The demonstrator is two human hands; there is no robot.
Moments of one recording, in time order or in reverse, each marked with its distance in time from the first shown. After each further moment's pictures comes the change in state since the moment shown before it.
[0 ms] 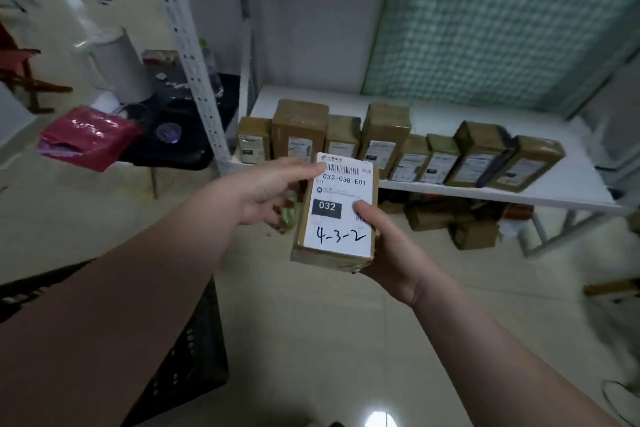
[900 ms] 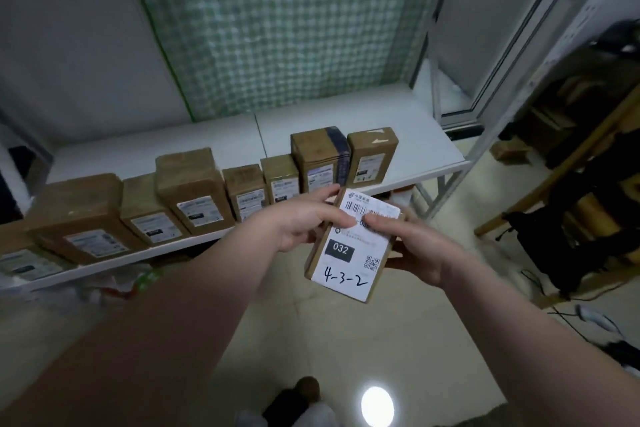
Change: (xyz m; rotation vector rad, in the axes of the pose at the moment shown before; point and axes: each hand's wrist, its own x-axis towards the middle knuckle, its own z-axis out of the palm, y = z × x) left_hand 0.264 0.133 0.344 0.227 -0.464 -0.065; right_hand -0.009 -0.103 -0.395 0.042 0.405 -0.042
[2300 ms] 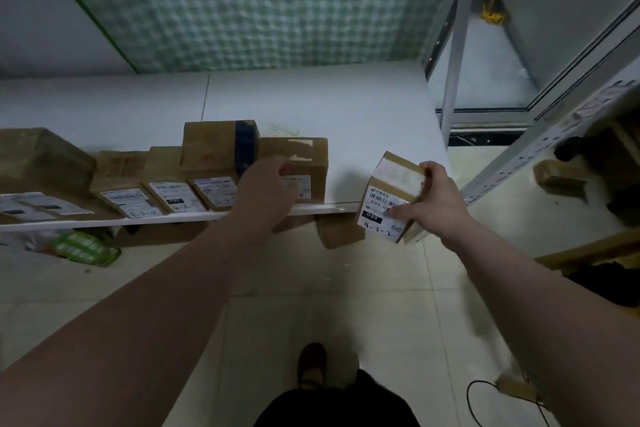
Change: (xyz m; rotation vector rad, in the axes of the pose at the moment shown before) left_hand 0.301 0.094 0.094 0.550 0.869 0.060; right_hand 0.259 -0.082 -0.331 -0.620 0.213 -0.140
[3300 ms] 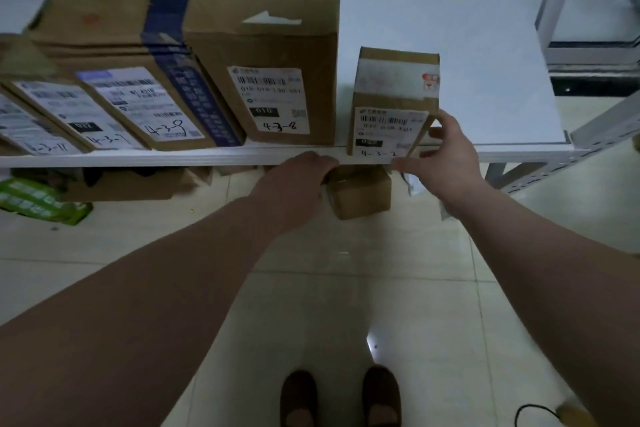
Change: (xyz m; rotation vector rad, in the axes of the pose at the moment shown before) left_hand 0.073 -0.113 0.198 0.415 -0.285 0.214; right_hand 0.143 0.139 0.125 -0.022 0.023 -0.106
